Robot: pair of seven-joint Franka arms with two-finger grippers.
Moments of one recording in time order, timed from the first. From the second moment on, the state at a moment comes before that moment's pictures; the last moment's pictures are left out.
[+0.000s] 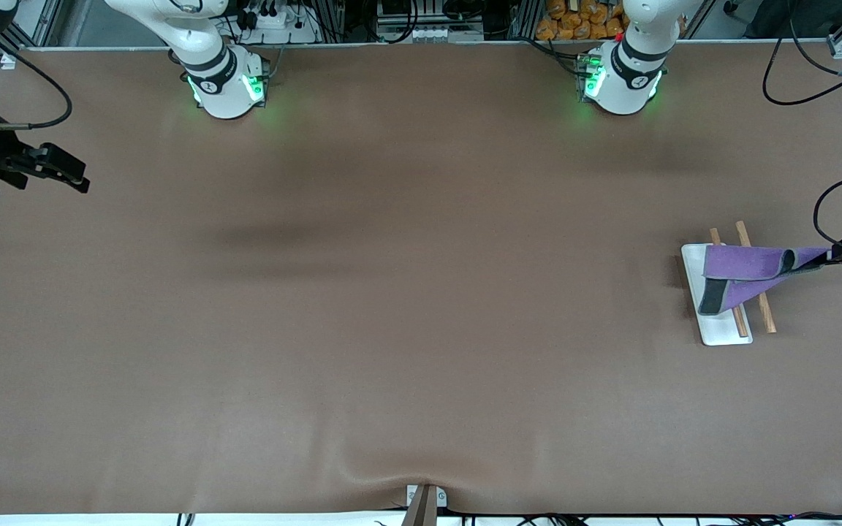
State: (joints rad) left arm 0.55 0.50 -0.08 -1.51 -0.18 1.69 0.70; right arm -0.08 -0.08 0.06 -1.71 -0.02 1.59 0.05
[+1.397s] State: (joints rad) left arm 0.55 0.50 -0.11 -1.41 -0.20 1.62 0.72; right arm -0.07 -0.02 0.07 -1.62 -0.02 1.56 0.05
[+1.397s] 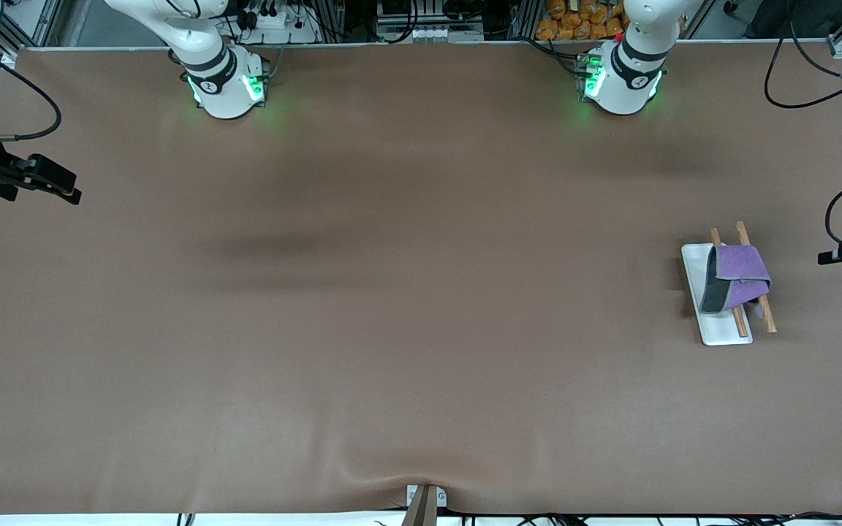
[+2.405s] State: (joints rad) left arm 0.36 0.18 -0.27 -1.40 -0.07 1.49 0.17; right arm -0.04 -0.02 0.08 -1.58 -0.02 1.55 0.01
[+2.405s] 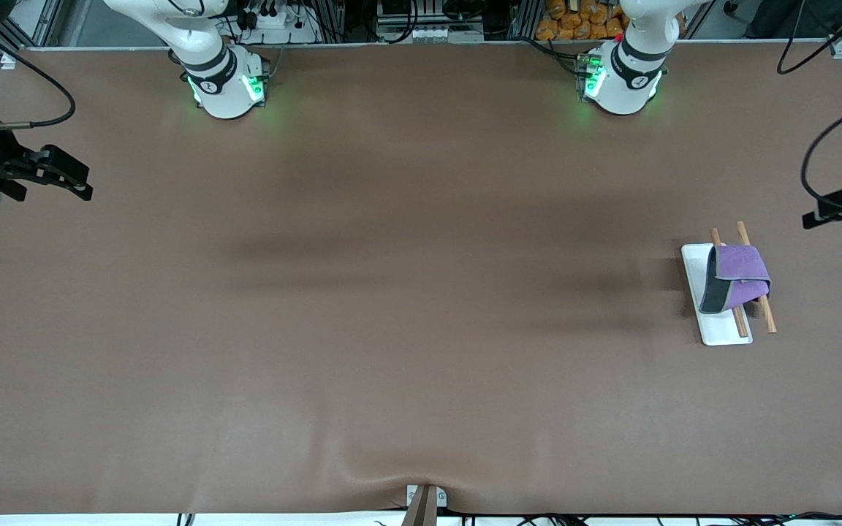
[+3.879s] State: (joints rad) left arm -0.02 0.03 -0.07 -1.49 0.02 1.49 -0.01; right arm -0.04 -0.02 0.08 -1.58 -0.02 1.55 -0.01
